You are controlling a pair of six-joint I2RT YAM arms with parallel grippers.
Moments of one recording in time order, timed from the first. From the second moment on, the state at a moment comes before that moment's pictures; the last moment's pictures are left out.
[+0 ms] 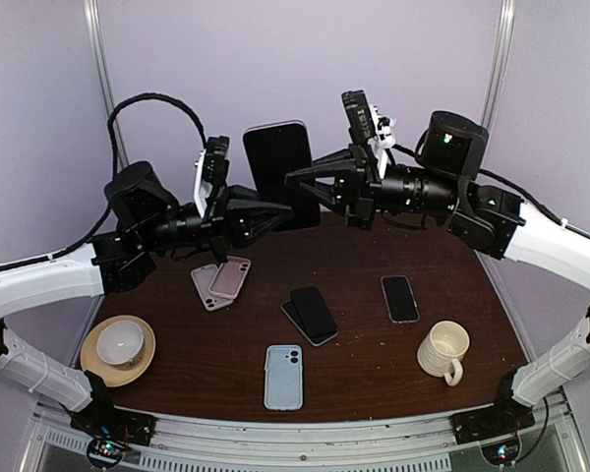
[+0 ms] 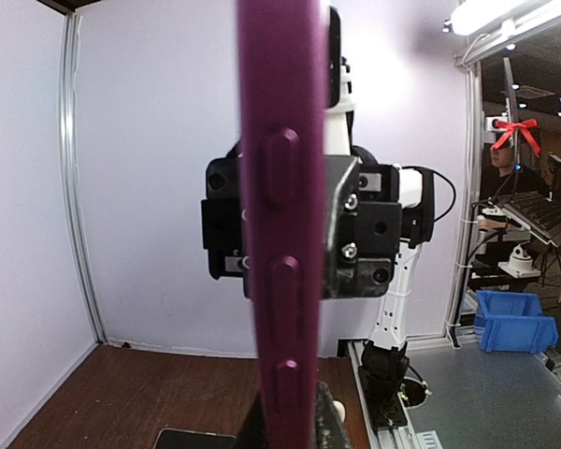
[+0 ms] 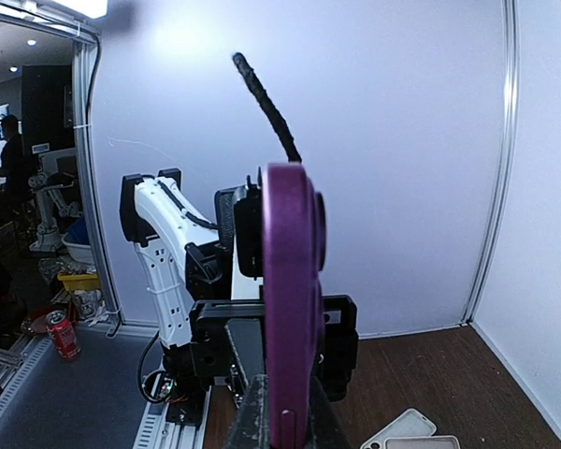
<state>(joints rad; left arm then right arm) -0.90 1.28 1.03 0.50 0.65 -0.12 0.96 1.38 1.41 0.09 -0.55 0.04</state>
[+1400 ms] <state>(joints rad) -0.96 1.27 0.99 0.32 0.03 0.04 1.16 1.60 1.55 0.12 0.47 0.02</state>
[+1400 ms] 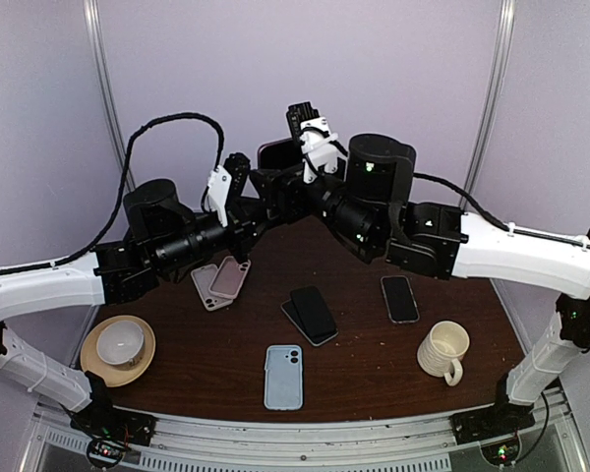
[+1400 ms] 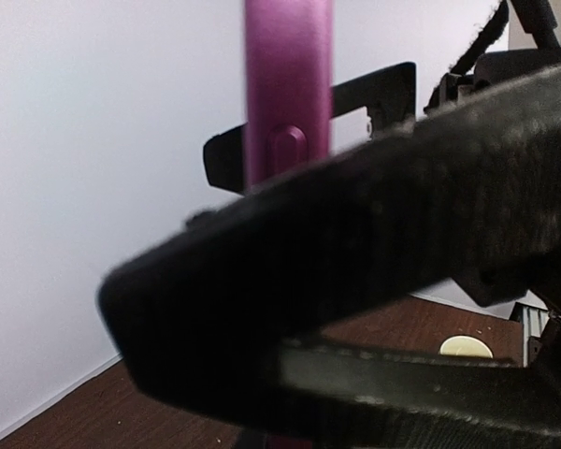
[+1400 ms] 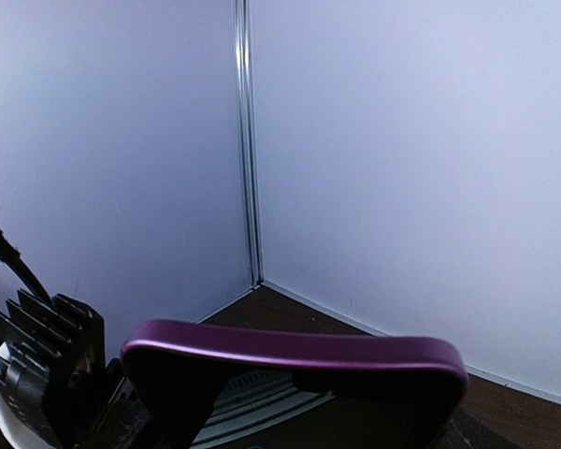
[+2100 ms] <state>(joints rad) -0.96 1.16 0.93 0.18 -0.04 0.05 1.17 1.57 1.47 -0.01 0.56 0.04</state>
